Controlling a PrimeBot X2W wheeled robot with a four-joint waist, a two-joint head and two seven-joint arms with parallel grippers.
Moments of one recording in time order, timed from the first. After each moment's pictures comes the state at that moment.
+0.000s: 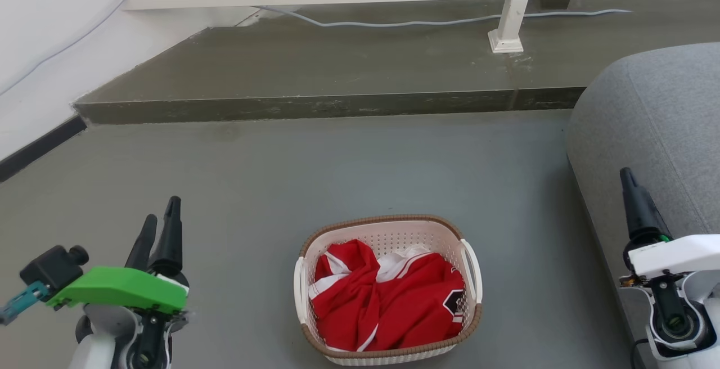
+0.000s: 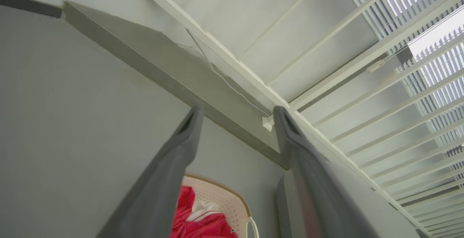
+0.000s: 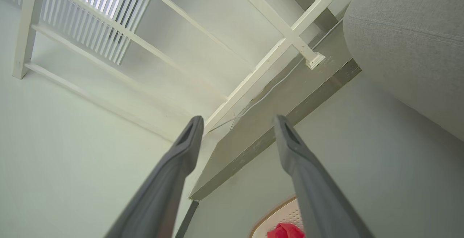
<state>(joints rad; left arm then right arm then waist) -0.10 0.12 -0.11 0.19 -1.04 -0.06 -0.05 -0.04 -0.17 -0.01 0.20 1.04 0.07 -0.05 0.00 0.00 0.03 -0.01</state>
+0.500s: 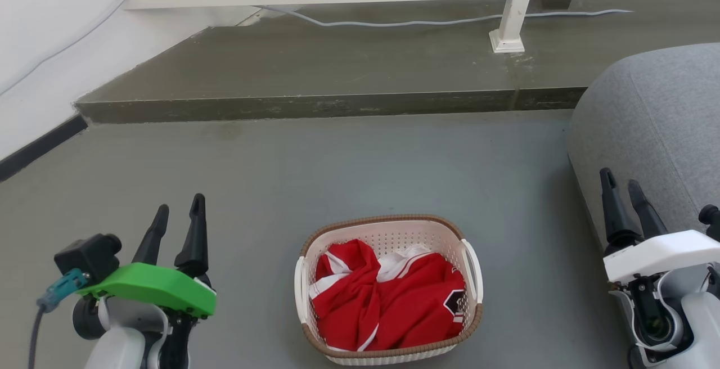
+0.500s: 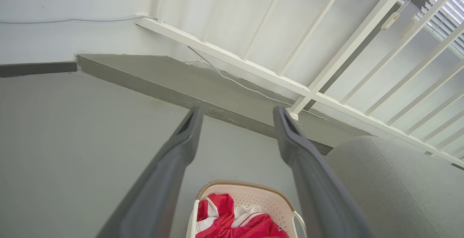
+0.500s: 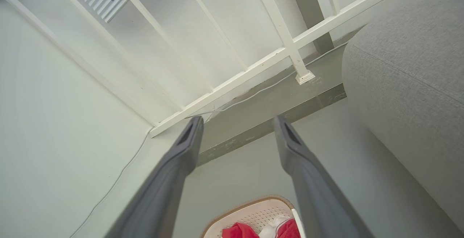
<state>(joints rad) -0.11 0.13 -0.20 0.15 -0.76 0.00 -0.10 -0.04 -0.19 0.07 0.17 0.78 0.02 -0.10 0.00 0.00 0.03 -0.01</state>
